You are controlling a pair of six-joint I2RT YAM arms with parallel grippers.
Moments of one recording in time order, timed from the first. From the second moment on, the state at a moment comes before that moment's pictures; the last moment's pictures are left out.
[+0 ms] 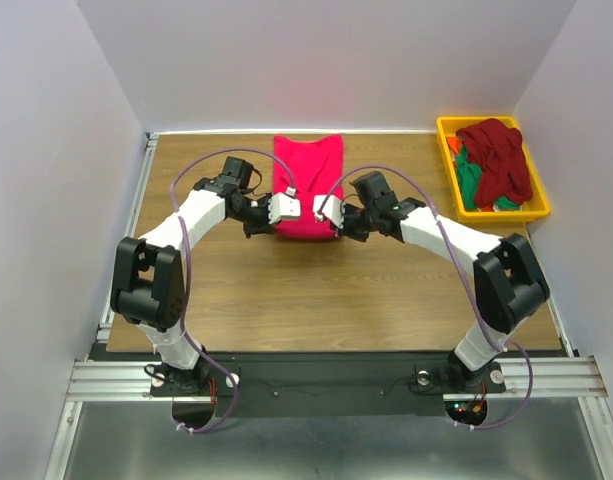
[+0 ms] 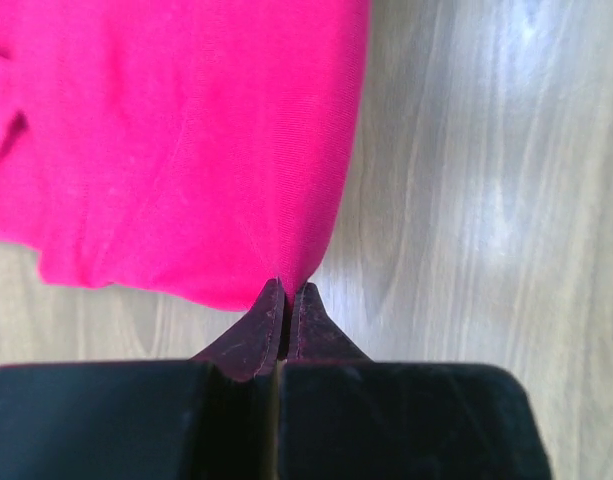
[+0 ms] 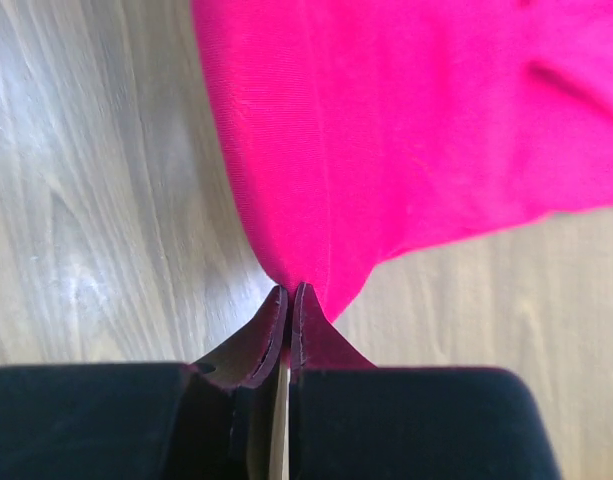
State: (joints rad) left arm -0.31 1.68 1.25 -0.71 0.59 1.13; right arm 0.57 1.70 1.18 -0.35 -0.35 -0.83
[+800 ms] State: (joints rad) left arm -0.52 1.07 1.14 -1.18 0.67 1.21; right arm 0.75 1.21 1.21 -0.95 -0.56 -0.79
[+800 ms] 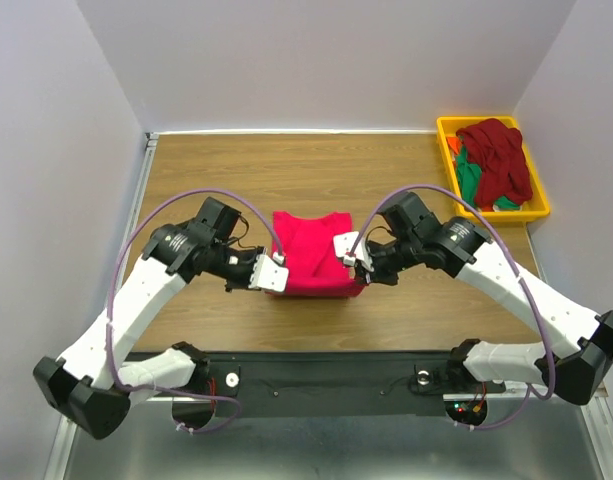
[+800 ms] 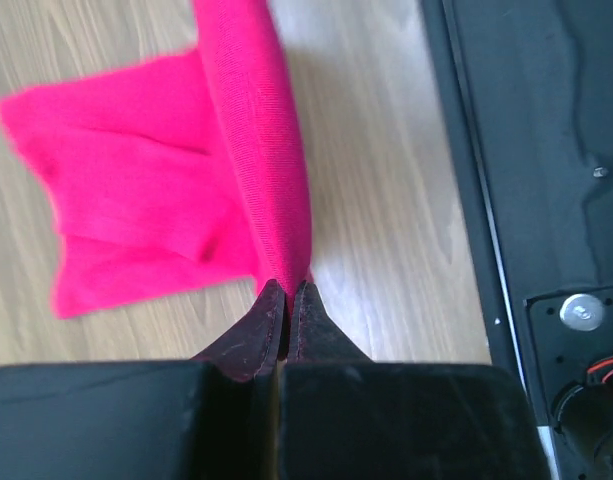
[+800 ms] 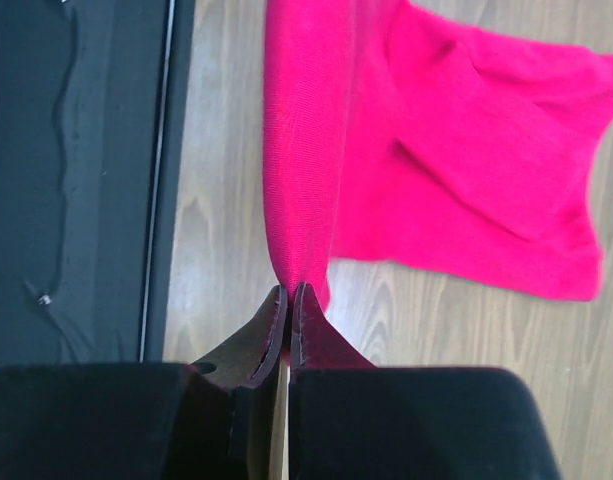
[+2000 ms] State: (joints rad) left arm -0.30 1.85 1.61 -1.19 0.70 1.31; right arm 0.42 1.93 1.68 -1.02 -0.66 -1.10
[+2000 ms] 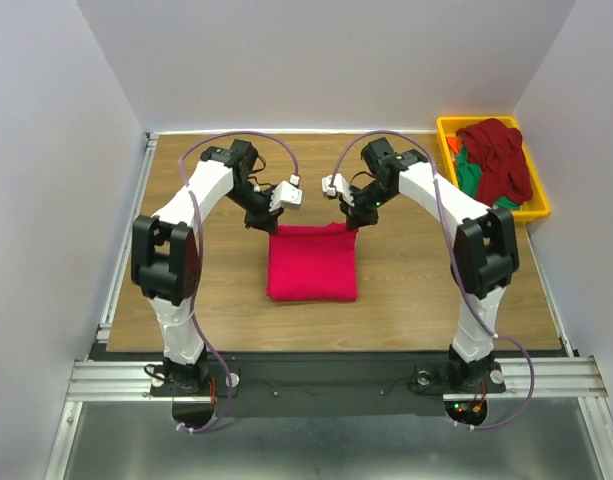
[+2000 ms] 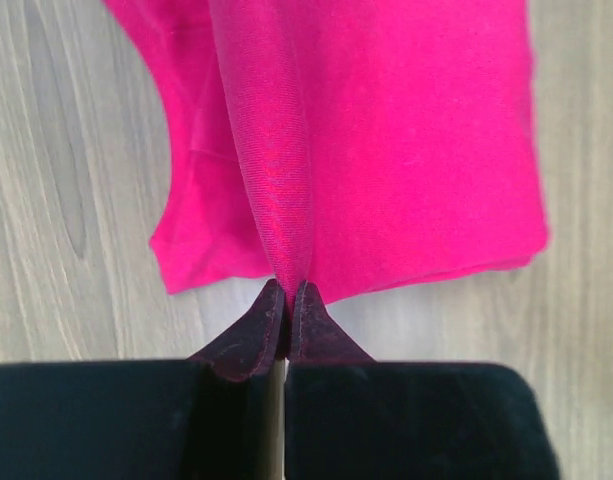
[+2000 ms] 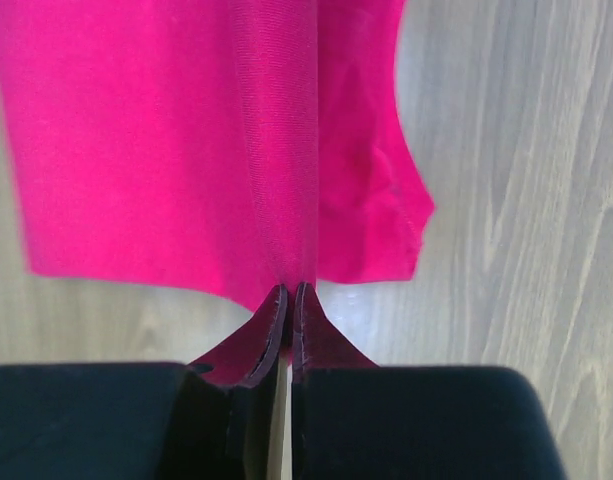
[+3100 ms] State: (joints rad) left arm -0.24 1.92 1.54 -0.87 0.72 0.86; right arm 0.33 2.17 1.86 -0.78 -0.75 -0.35
